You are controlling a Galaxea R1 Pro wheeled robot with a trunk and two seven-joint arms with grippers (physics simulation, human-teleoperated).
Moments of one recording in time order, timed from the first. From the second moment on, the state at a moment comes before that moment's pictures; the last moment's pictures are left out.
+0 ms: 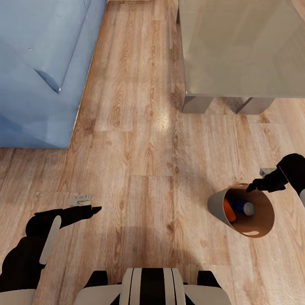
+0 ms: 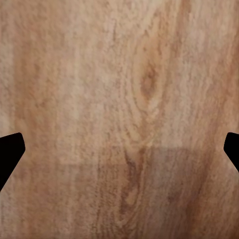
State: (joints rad) left arm -0.47 0.15 0.14 -1.47 0.15 0.98 -0.25; right arm -1.27 -0.51 0.07 -0.47 0.54 1.05 0.87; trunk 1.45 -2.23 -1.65
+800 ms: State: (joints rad) left arm -0.47 0.15 0.14 -1.47 0.15 0.98 -0.24; right arm -1.27 -0.51 0.08 -0.47 0.54 1.05 0.87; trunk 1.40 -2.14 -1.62
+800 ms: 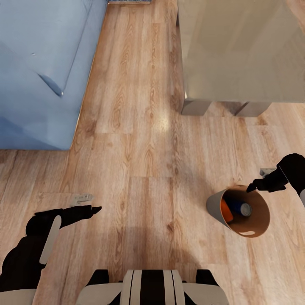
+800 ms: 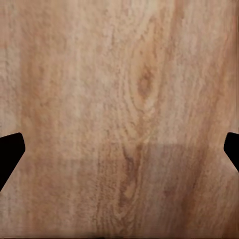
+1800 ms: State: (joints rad) left arm -0.47 0.15 0.14 -1.46 0.14 0.99 -0.24; right arm -1.21 -0.51 0.07 -0.52 0.54 1.05 0.87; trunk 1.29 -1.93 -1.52
